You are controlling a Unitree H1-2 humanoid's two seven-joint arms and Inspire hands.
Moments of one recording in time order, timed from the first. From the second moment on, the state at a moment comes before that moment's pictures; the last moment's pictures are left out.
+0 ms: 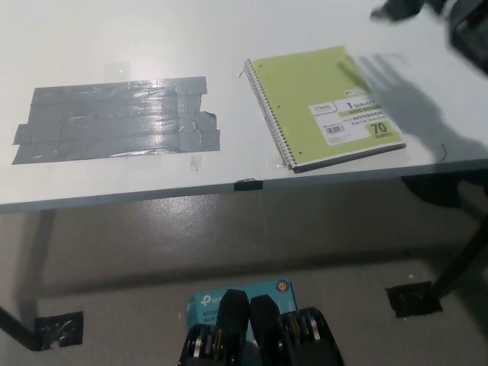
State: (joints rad) left_arm 0.21 0.45 -0.11 0.07 -0.02 0.38 -0.41; right_arm -1.22 -0.59 0.49 0.39 -1.05 -0.20 0.18
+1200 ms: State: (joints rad) left_arm 0.20 0.44 -0.08 0.13 -0.01 0.34 -0.41; right_arm 0.29 -0.40 -0.30 0.12 -0.62 -0.11 0.23
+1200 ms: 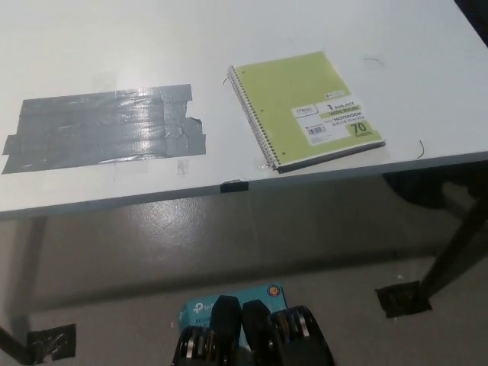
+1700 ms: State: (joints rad) left_arm 0.16 0.44 -0.06 0.14 -0.01 0.35 -0.41; right_arm 0.15 -0.59 -0.07 0.15 -0.56 0.12 0.55
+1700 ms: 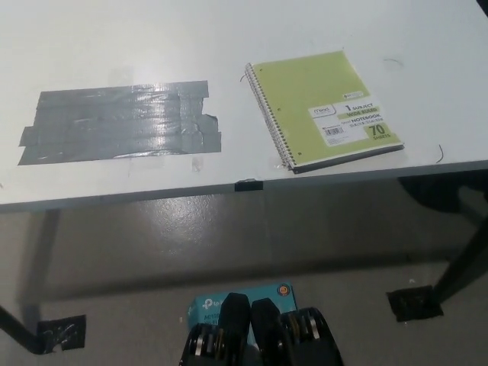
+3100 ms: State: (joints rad) left_arm 0.13 0.43 -0.03 0.13 -0.01 0.38 -0.41; right_arm 0.07 -0.69 0.10 0.12 -0.42 0.33 0.67
